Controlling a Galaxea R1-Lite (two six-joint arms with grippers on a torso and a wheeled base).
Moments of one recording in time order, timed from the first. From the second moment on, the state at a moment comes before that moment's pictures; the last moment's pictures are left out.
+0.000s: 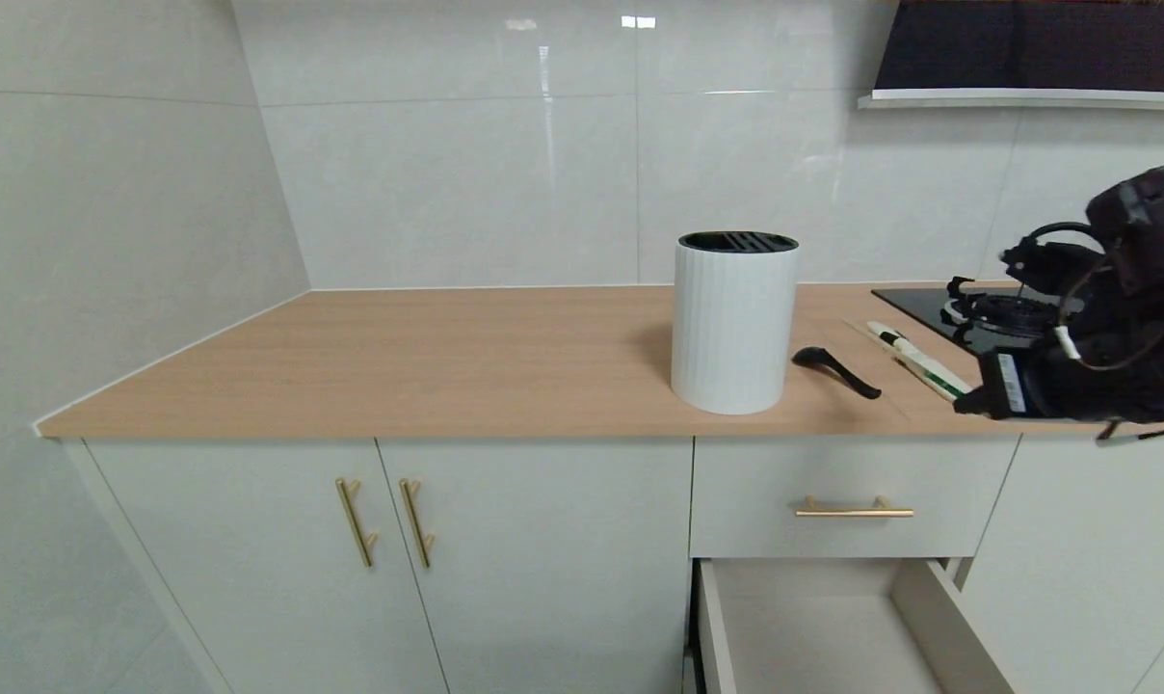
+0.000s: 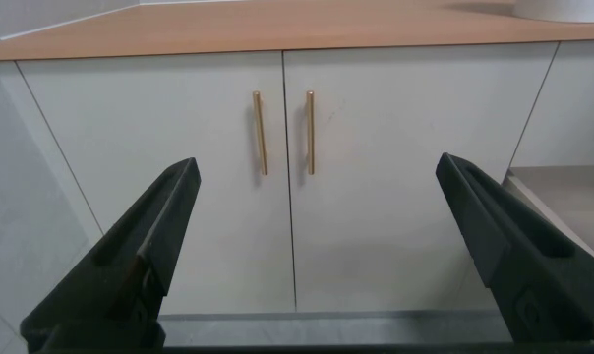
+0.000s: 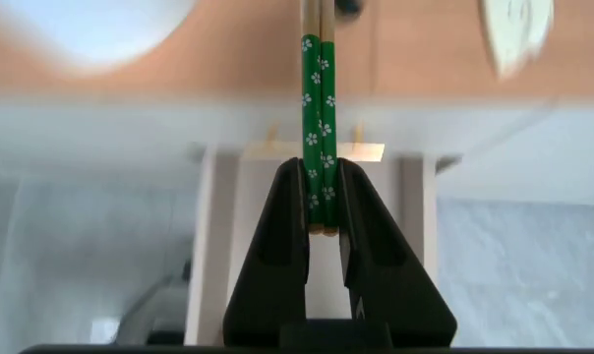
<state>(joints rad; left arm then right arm) 0.00 0.00 0.00 0.00 -0.03 0.01 0.21 1.57 -1.26 0.47 -0.05 0.16</state>
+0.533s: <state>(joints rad) 0.00 0.00 0.00 0.00 -0.03 0.01 0.30 1.29 -1.10 0.78 0.06 0.08</state>
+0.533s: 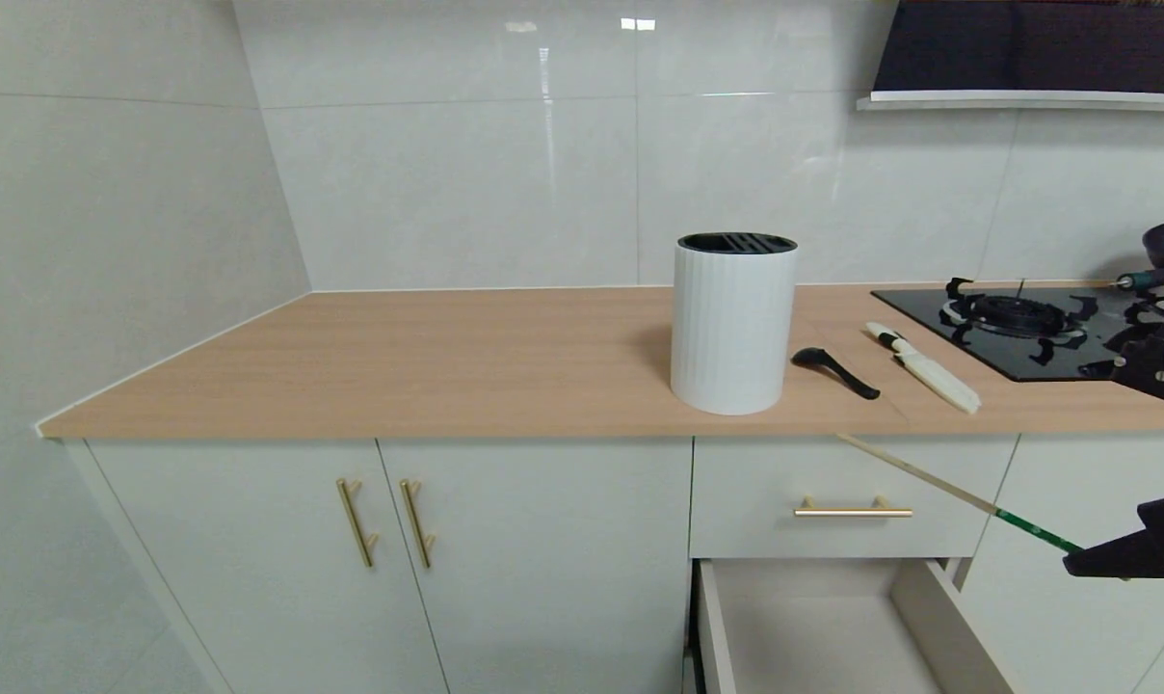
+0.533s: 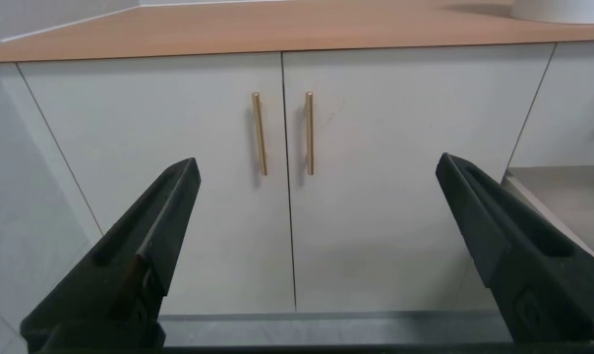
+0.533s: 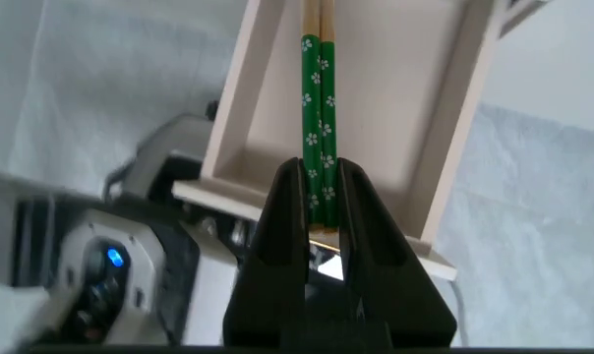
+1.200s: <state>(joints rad) 0.00 0.00 0.00 0.00 -0.03 0.01 0.30 1.32 -1.01 0.71 0.06 0.03</state>
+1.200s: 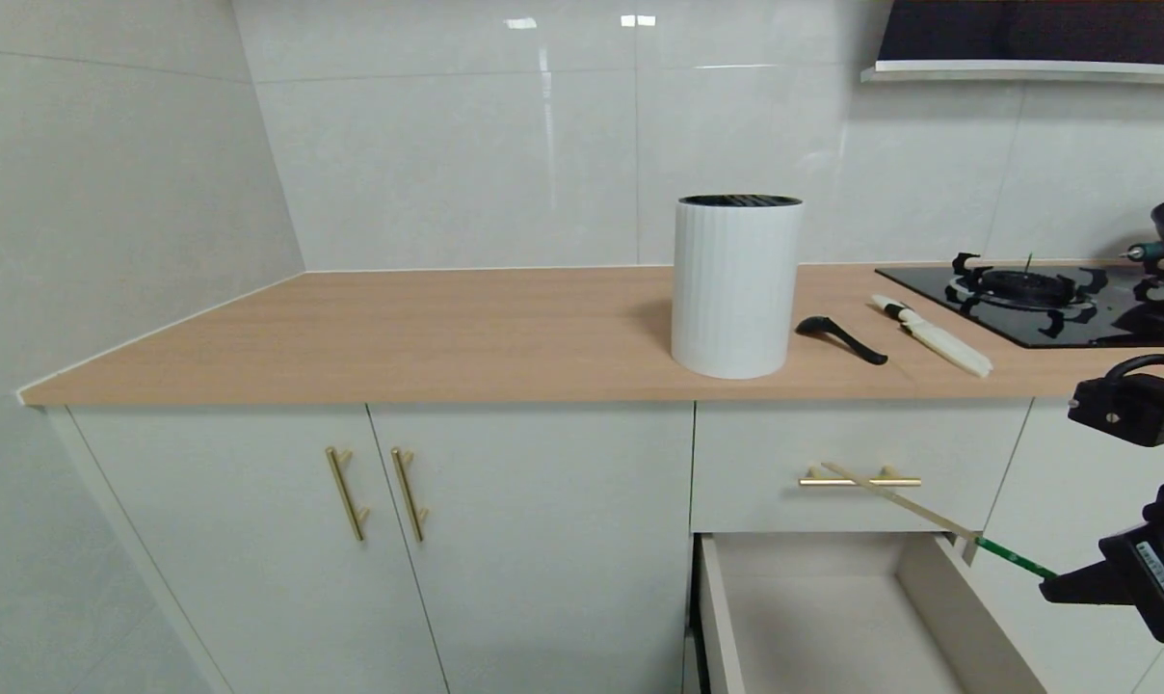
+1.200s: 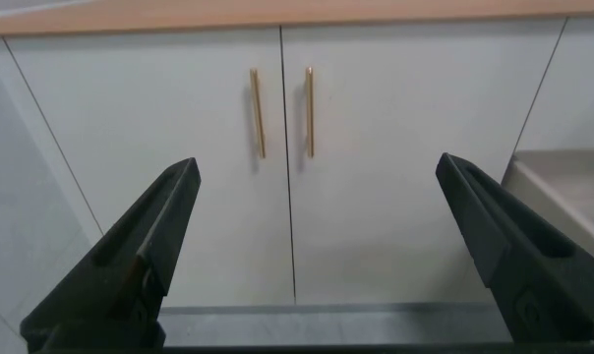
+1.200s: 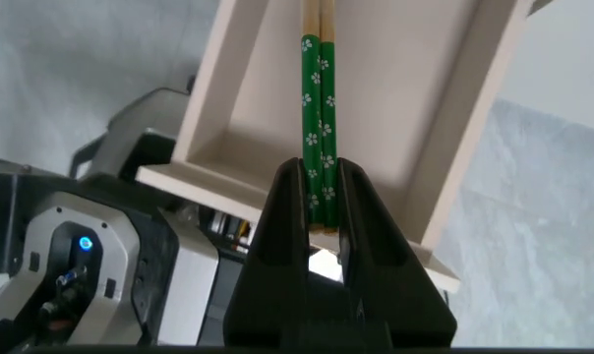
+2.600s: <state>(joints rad) 0.00 0.00 0.00 0.00 -0.03 0.01 0.37 1.69 -0.90 0.39 0.06 0.10</state>
